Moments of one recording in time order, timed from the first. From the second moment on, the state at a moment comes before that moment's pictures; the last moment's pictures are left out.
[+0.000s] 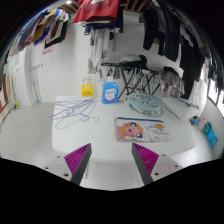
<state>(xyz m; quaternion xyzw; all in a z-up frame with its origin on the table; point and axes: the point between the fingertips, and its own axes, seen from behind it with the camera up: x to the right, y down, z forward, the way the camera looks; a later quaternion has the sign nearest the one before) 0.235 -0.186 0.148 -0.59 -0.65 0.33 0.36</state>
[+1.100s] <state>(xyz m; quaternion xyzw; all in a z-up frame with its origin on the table) -0.048 -0.144 -0.015 -0.63 -0.65 0.27 0.33</state>
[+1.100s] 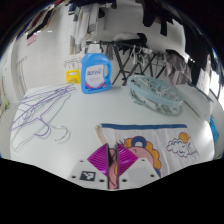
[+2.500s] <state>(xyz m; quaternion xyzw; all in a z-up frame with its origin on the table) 0.154 0.099 0.199 -0.67 -0.62 0.26 0.31</state>
